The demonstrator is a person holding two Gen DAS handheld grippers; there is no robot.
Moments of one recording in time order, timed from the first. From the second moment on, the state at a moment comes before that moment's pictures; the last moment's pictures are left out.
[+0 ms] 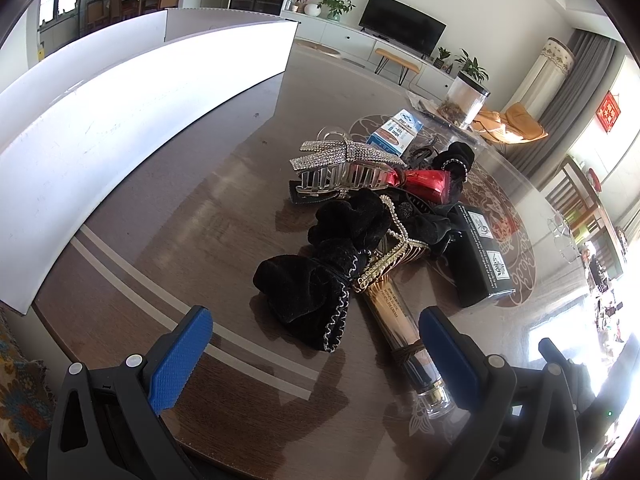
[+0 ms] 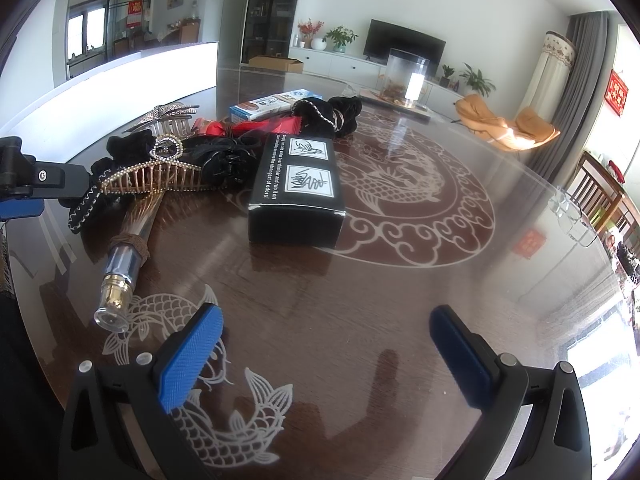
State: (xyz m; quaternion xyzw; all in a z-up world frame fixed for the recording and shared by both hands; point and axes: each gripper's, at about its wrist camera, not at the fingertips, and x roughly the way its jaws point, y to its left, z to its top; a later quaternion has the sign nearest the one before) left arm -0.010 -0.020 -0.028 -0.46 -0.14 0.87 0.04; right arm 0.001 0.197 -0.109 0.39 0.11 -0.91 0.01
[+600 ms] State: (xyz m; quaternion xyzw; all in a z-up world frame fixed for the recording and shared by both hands) left arm -0.012 -0.040 -0.041 -0.48 -0.19 0.85 0.03; right arm -0.061 0.220 -0.074 0.40 0.04 -0.91 0.08
